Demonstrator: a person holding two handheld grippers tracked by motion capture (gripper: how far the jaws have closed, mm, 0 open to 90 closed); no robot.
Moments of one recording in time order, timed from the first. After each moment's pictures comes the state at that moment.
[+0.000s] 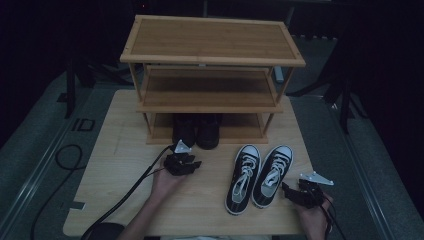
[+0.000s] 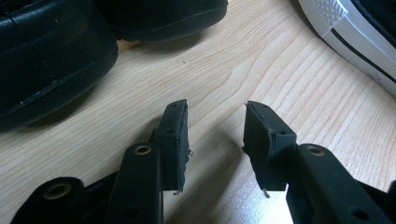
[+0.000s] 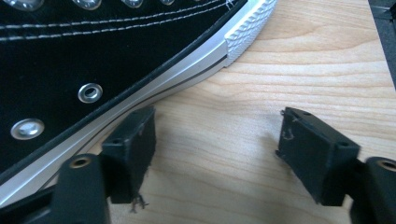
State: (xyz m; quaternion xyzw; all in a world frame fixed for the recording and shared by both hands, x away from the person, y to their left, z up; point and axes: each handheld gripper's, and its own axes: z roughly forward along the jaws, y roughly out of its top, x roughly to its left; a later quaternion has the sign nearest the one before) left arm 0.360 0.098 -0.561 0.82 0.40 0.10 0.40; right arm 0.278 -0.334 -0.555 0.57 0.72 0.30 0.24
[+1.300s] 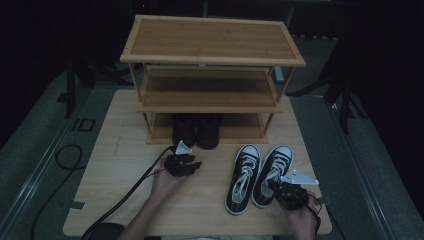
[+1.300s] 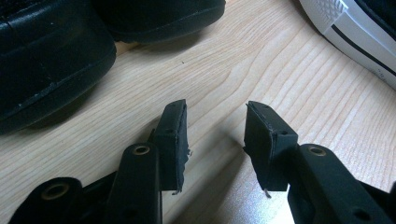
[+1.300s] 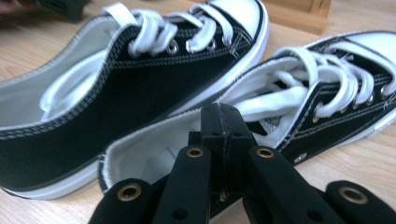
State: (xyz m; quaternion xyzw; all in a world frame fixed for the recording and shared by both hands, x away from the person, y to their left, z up) left arm 0.358 0.096 -0.561 0.82 0.39 0.11 0.40; right arm 0.255 -0.269 -0.507 0.46 0.79 0.36 0.20
